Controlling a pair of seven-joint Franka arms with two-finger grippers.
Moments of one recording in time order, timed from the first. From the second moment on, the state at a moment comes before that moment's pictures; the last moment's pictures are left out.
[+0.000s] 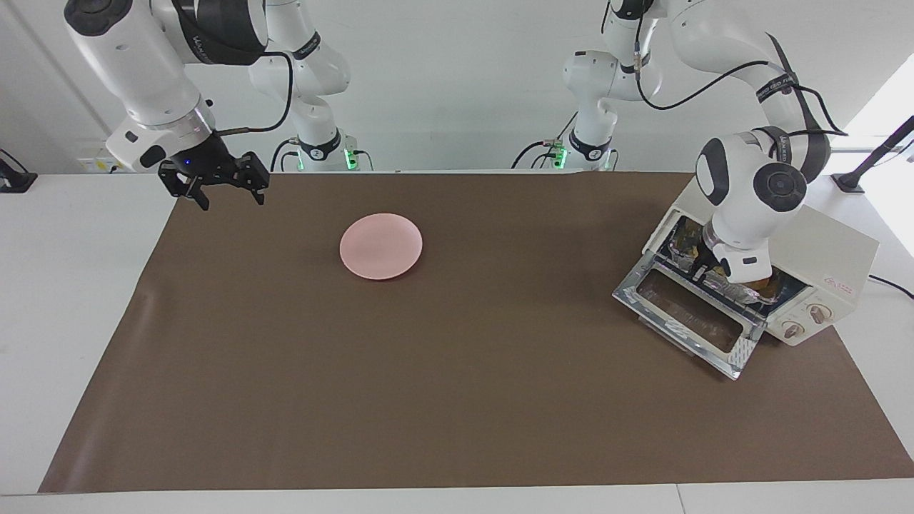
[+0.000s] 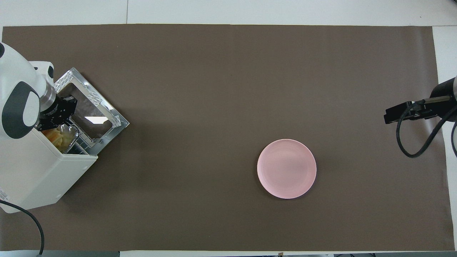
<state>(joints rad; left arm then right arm) -0.35 0.22 0.35 -1.84 0.12 1.86 -0.81 0.01 -0.03 -0.02 -1.69 0.01 1.59 -0.10</state>
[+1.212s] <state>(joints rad) -0.35 0.11 0.33 -1.71 0.01 1.80 -0.43 0.01 -0.03 -0.02 -1.69 0.01 1.59 -0.10</state>
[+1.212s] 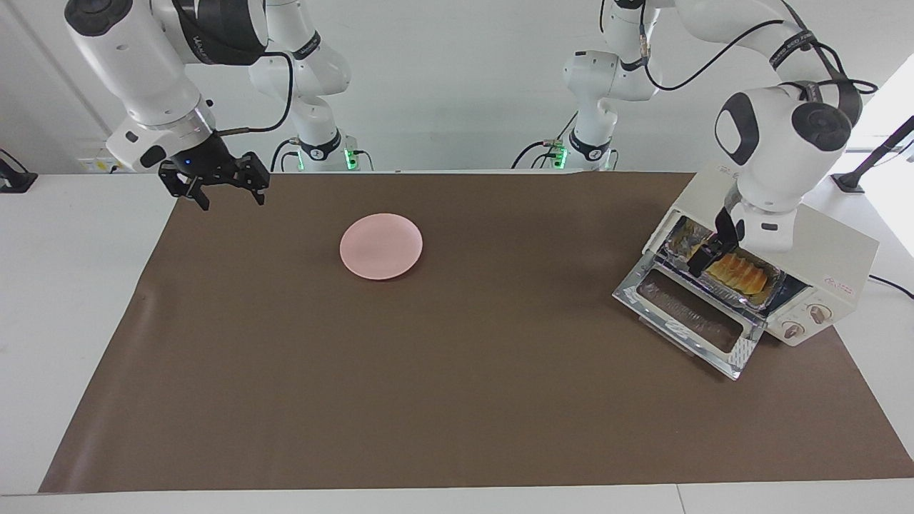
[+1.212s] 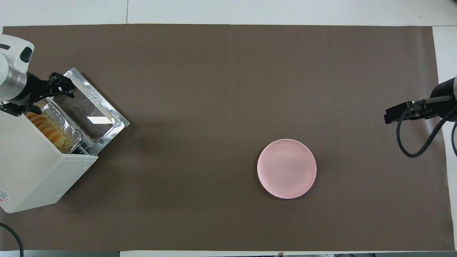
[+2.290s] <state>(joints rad) -0.05 -0.13 0.05 -1.66 -0.03 1.46 -0.06 0.01 -0.03 -0.02 -1.69 0.01 1.59 -0.10</state>
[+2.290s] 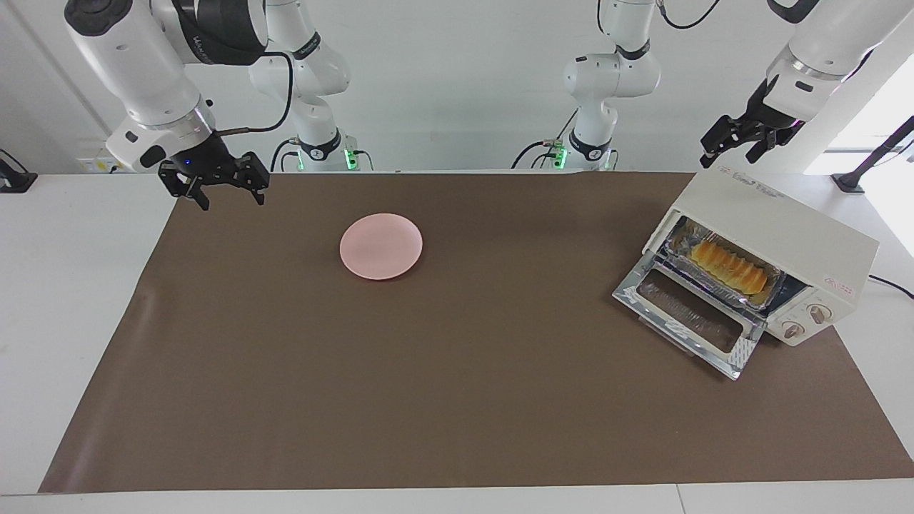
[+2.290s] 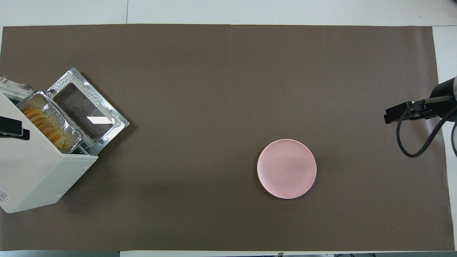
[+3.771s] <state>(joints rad) -0.05 0.03 0.03 -1.56 -0.03 1.52 -0.02 0.01 -0.03 -0.02 -1.69 0.01 1.59 -0.10</state>
